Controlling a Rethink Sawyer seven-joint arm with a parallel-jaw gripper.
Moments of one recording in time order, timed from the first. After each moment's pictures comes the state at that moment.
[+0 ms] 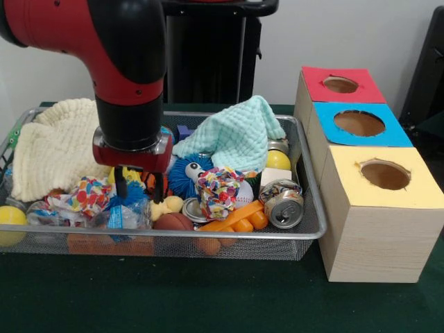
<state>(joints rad) -0.43 -0.39 0.02 1.33 -0.12 0.68 1.57</state>
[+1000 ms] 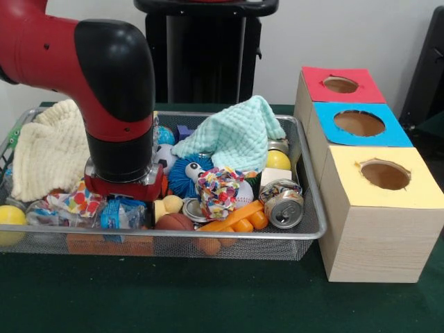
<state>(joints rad) -0.45 -0.28 0.02 1.22 -0.12 0.69 1.57</state>
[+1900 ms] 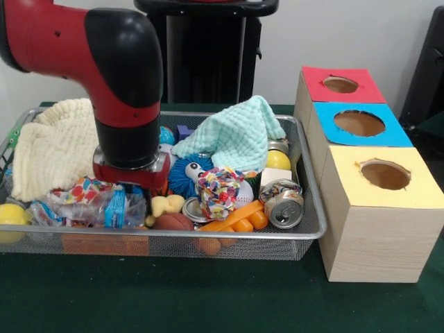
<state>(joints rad) -0.45 -0.34 0.03 1.34 -0.12 0.62 1.57</state>
